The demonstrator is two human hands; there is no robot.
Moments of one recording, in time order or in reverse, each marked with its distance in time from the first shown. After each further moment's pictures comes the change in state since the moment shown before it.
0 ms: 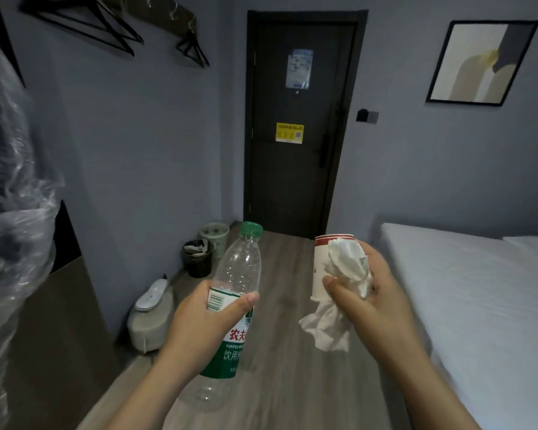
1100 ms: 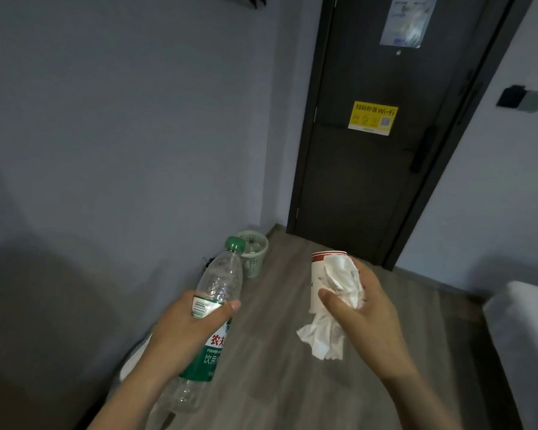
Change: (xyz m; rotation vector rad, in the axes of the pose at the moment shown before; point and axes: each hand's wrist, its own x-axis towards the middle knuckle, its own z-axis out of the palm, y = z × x) left_hand 0.624 -0.157 0.013 0.153 0.118 -0.304; right_hand 0.561 0.259 0.322 0.028 -0.238 0.110
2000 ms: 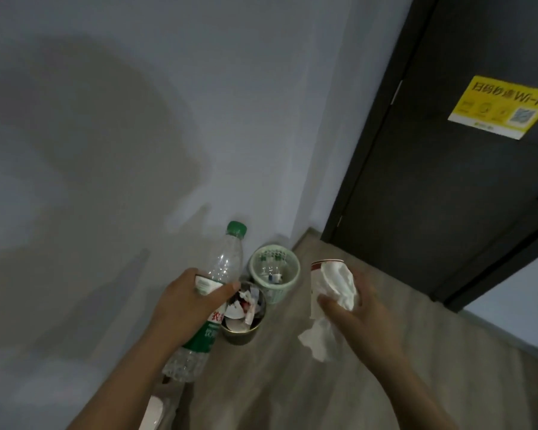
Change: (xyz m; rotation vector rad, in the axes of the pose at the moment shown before) left_hand 0.529 0.014 0.009 0.047 0.075 -0.123; right_hand 0.486 0.126 0.218 -0.145 -0.194 0.195
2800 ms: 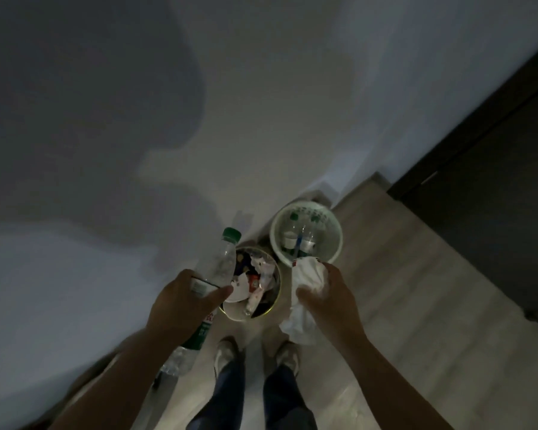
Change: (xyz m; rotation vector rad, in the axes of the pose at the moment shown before) left_hand 0.315 -0.116 0.189 0.316 0.005 -0.505; right_hand 0.372 0.202 0.182 -0.085 -0.457 0.324
